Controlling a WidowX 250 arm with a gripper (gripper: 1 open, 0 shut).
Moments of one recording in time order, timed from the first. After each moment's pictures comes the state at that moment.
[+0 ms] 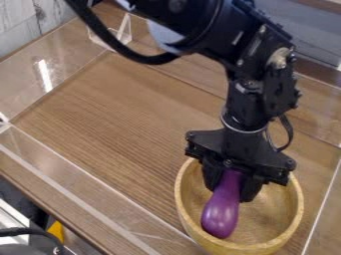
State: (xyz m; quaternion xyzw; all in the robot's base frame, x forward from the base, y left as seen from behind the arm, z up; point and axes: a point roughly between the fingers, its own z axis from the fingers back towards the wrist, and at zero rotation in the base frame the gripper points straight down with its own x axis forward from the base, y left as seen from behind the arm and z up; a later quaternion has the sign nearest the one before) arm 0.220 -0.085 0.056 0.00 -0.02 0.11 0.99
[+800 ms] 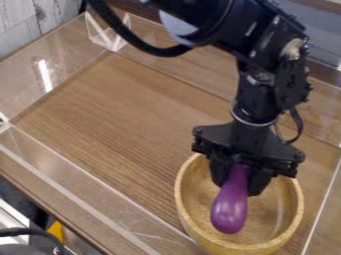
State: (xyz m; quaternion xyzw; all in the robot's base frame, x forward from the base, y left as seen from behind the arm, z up) arm 0.226 -0.092 0.062 0.00 -0.03 0.13 0.99
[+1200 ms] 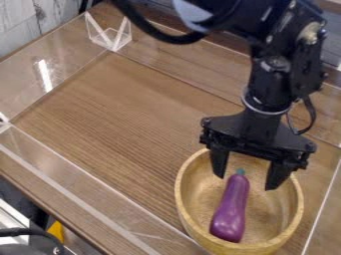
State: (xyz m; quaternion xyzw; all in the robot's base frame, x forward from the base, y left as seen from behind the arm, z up) arm 0.229 -0.101 0.073 0.00 -0.02 0.12 0.99
